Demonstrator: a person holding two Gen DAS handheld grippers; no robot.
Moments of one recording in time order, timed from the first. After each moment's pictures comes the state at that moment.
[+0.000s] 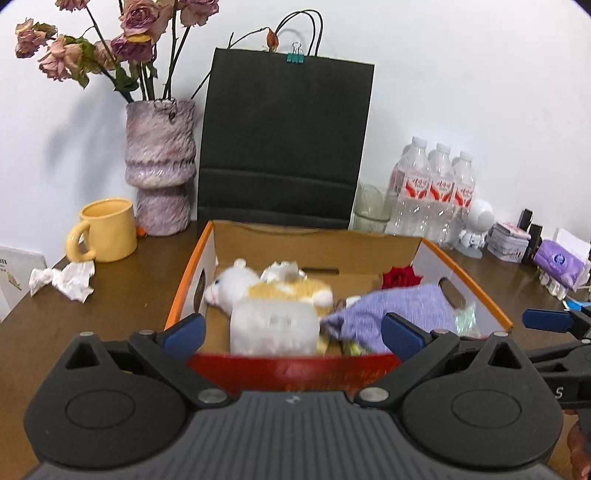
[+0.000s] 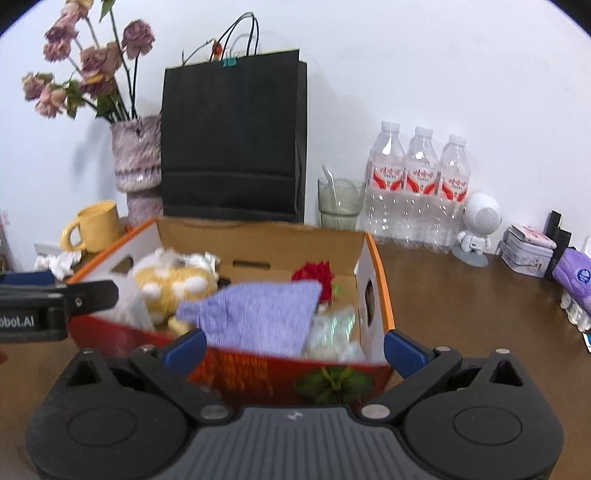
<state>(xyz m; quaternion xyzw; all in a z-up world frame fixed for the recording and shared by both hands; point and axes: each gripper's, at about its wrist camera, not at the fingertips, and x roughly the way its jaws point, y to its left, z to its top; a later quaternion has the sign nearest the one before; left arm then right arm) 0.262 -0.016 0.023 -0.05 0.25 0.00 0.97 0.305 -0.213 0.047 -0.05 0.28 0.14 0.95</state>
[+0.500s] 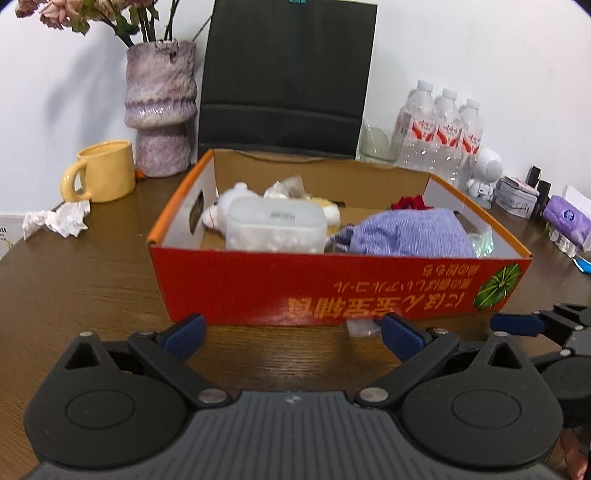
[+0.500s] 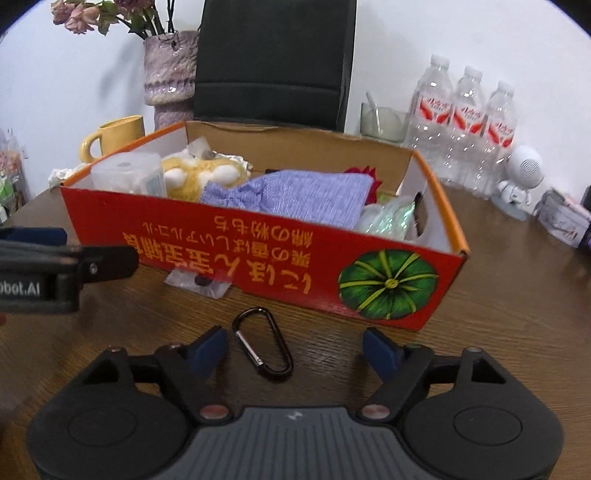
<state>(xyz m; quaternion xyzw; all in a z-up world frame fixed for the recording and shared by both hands) 0.256 -0.020 -0.030 -0.05 0.30 0.00 0.95 0.301 -0.198 -0.016 -0.09 0.35 0.19 0.91</state>
